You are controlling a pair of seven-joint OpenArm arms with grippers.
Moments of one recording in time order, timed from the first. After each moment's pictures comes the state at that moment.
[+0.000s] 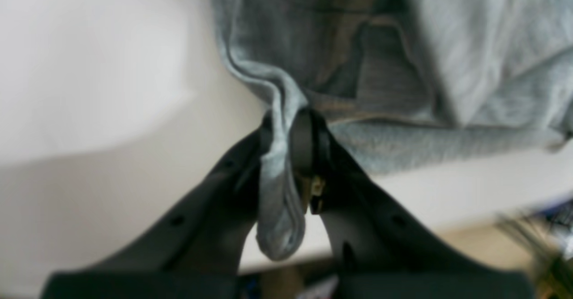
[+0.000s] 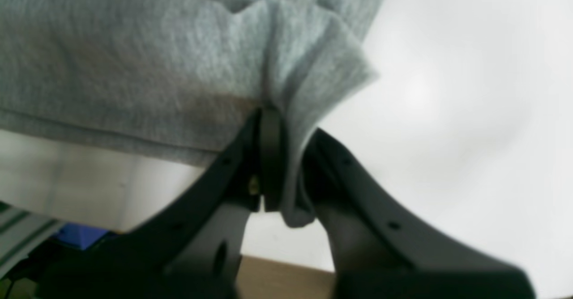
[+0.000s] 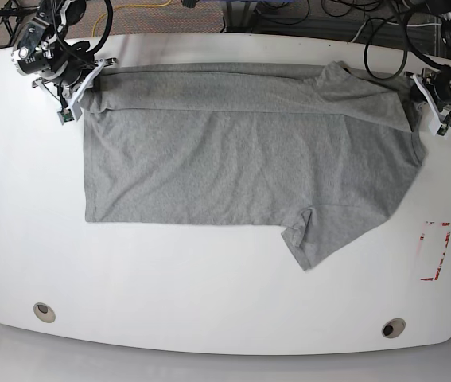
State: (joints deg) left arm 16.7 -24.4 -32.4 89.6 -30.2 -42.3 71.0; right arm -21.0 5.7 35.4 105.9 20.8 40.4 -69.9
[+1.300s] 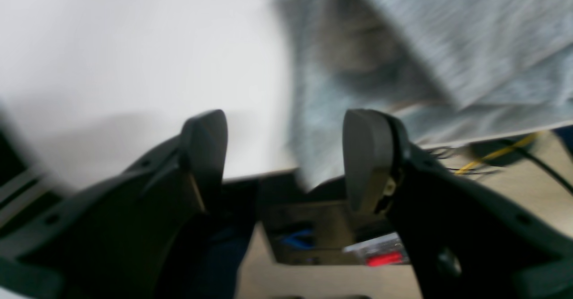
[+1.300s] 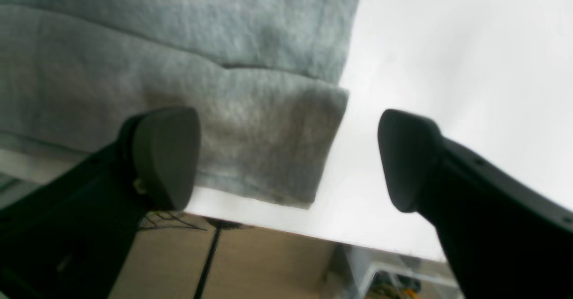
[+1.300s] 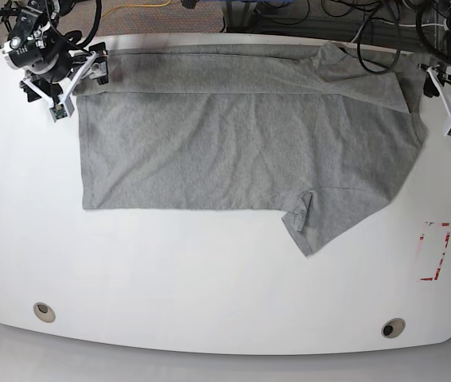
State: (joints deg) left arm 19.2 -24.5 -36.8 109.8 -28.8 -41.8 83.0; right arm -25.2 8.4 35.5 113.4 22.5 40.5 -70.5
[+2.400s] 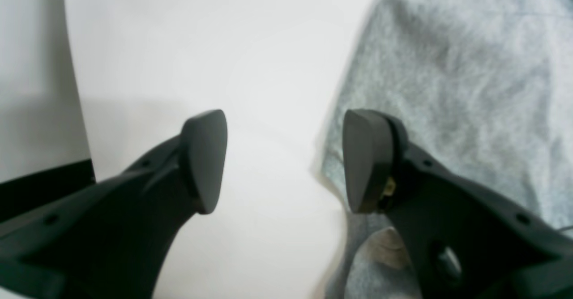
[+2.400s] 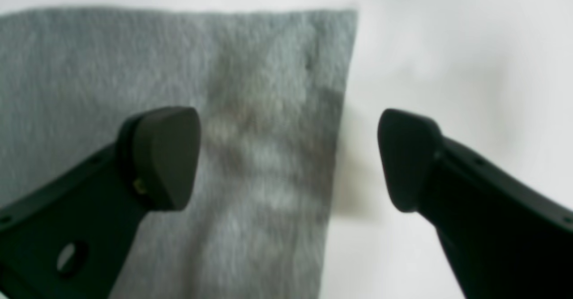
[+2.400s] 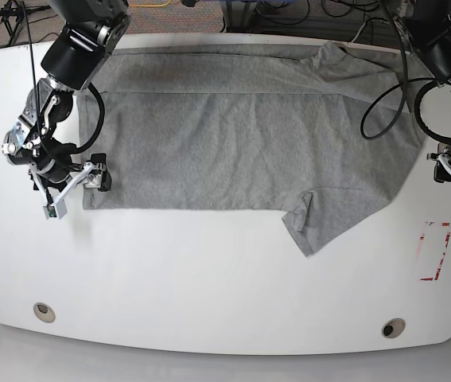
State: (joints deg) left arm -10.8 -21.6 -36.2 94.3 -18.5 -41.8 81.3; right arm 11.7 9.6 35.5 77.9 15.2 40.5 -62.0
